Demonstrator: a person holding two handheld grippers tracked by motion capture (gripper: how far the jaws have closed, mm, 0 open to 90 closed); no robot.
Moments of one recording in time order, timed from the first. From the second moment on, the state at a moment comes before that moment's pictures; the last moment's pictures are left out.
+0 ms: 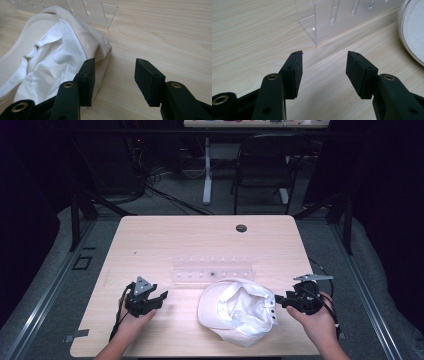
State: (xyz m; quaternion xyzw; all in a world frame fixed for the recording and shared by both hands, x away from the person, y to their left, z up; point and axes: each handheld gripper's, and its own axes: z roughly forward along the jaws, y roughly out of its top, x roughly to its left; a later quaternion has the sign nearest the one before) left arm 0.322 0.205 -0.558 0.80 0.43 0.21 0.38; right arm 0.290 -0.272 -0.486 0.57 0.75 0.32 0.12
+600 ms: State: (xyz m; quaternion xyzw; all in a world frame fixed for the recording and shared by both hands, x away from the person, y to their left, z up) left arm 0.323 0.200 -0.556 0.80 0.42 0.20 0.38; right arm 0.298 -0.263 -0.469 0.60 0.75 0.28 0.04
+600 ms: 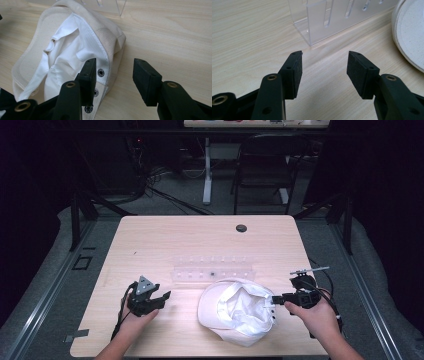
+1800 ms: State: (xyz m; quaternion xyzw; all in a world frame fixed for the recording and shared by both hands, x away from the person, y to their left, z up) left arm 0.323 0.199 -0.555 0.80 0.42 0.20 0.38; right arm 0.308 -0.250 -0.489 0.63 0.71 0.29 -0.13
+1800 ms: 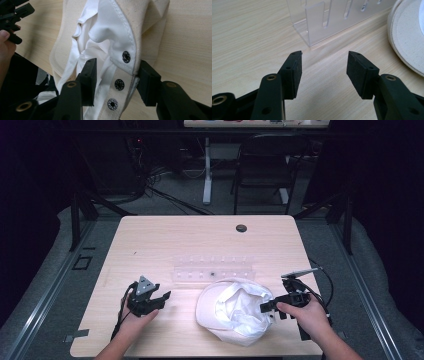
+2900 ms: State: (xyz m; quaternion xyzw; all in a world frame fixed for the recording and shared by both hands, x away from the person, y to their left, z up) left arm 0.322 0.199 -0.555 0.80 0.42 0.20 0.38; right arm 0.316 -0.243 -0.457 0.62 0.72 0.27 -0.13
